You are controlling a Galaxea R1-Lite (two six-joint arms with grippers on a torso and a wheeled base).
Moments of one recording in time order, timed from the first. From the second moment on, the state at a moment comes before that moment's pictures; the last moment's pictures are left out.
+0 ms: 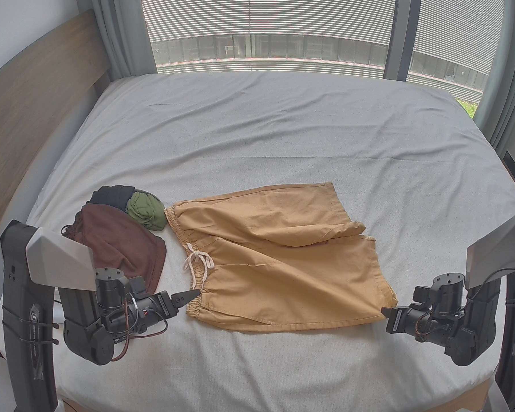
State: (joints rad) left arm -0.17 2.46 -0.44 -1.55 -0.41 -0.58; right arm 0.23 2.33 -0.17 -1.55 0.11 0.34
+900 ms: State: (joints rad) left arm -0.26 2.50 -0.46 -1.55 -0.40 -0.58; right arm 0.22 2.34 -0.19 -1.55 0.11 0.34
